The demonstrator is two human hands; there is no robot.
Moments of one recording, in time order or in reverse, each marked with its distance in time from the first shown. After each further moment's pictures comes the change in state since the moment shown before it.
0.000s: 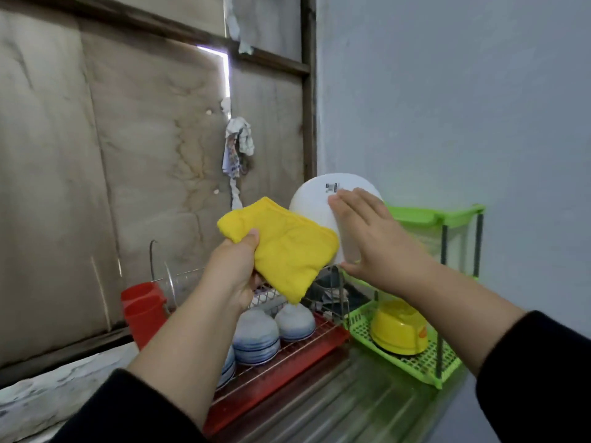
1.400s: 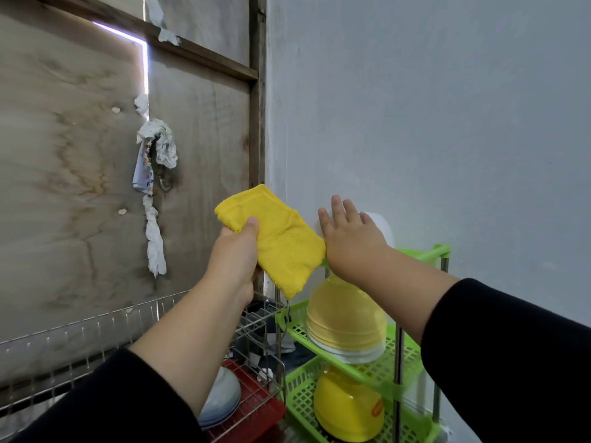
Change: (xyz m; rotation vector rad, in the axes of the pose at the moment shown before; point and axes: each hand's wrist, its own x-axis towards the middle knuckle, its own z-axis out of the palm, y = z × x) left_hand 0.118 -0.051 0.161 -0.092 -0.096 0.149; right_hand 0.060 0.151 0.074 -0.344 -0.599 0.346
